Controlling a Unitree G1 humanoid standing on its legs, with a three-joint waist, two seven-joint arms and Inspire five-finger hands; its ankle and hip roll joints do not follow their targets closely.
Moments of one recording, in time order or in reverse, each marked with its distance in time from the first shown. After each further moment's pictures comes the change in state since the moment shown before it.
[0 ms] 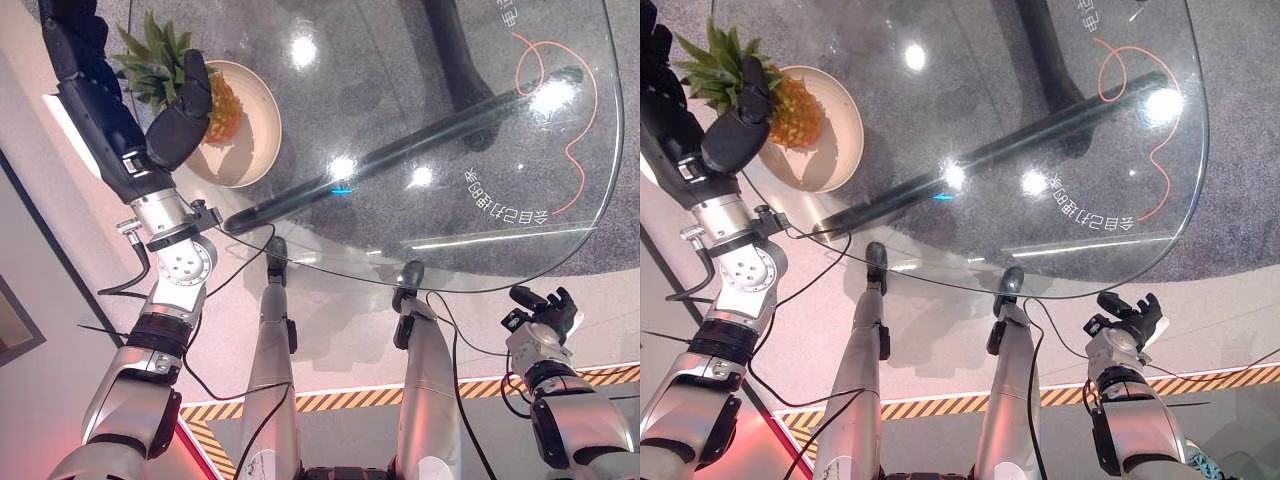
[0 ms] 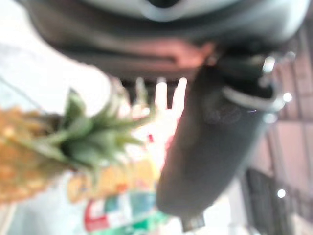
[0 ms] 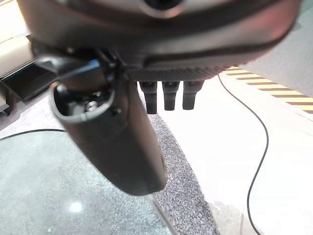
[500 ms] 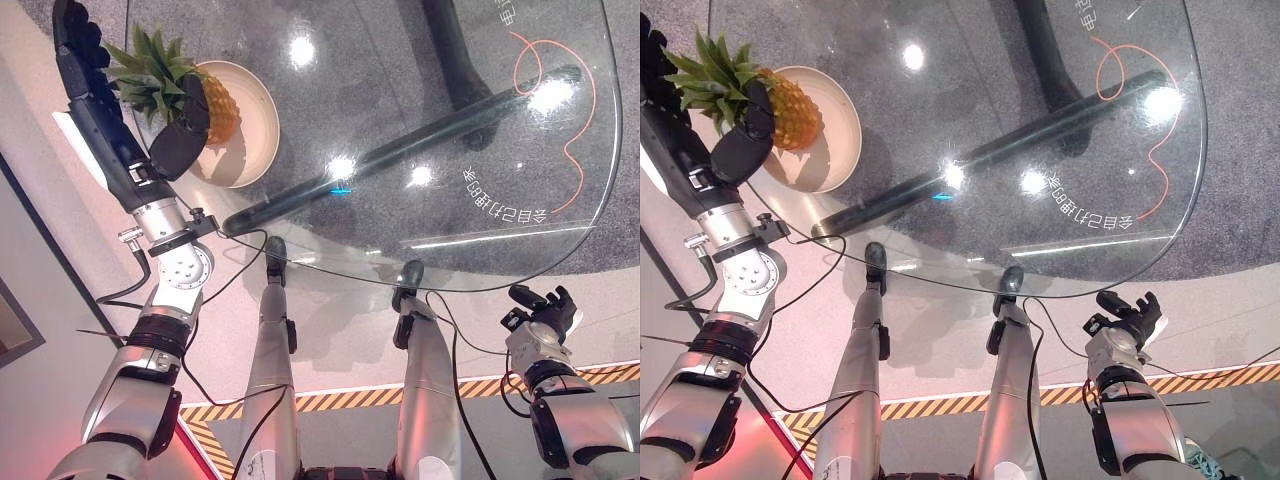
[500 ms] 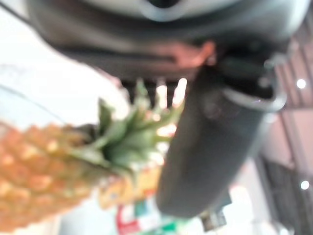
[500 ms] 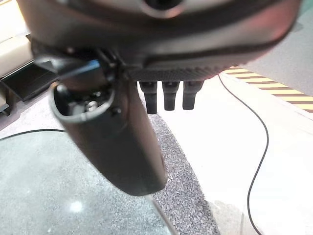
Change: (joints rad) left arm -0.006 0.001 -0.002 0.105 0.027 0.000 0.038; right arm -0.002 0.000 0.003 0.000 0.000 0.000 0.007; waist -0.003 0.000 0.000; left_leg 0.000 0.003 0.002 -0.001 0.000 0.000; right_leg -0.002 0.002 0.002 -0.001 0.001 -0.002
